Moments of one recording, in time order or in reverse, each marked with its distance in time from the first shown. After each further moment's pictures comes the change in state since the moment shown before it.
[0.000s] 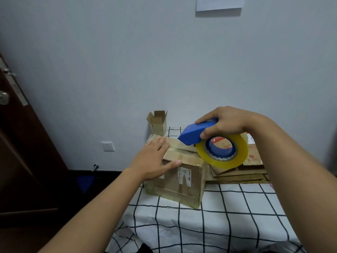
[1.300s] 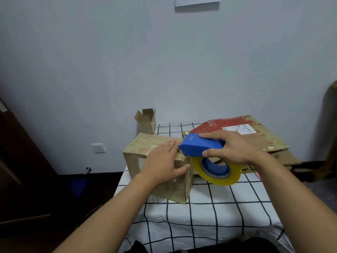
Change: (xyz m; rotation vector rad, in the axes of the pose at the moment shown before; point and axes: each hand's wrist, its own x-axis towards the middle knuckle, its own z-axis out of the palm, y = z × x) left_hand 0.007 0.089 0.006 0.027 0.103 0.097; right_hand -0.069 0.069 0.072 0.235 0.205 0.022
